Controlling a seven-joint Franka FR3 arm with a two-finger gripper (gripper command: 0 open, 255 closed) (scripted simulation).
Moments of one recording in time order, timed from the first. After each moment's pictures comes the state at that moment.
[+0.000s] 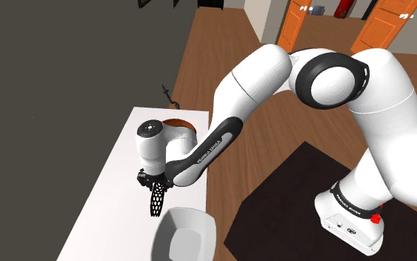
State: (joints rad) arm 0.39 0.84 0.37 -1.69 -0.45 2.51 1.72
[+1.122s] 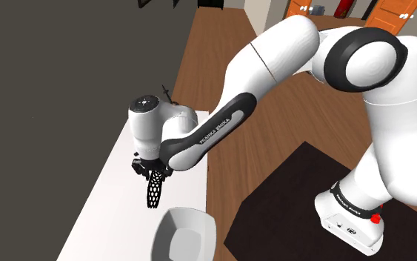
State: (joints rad) arm 0.34 0.68 0.44 -1.73 -0.38 2.39 1.68
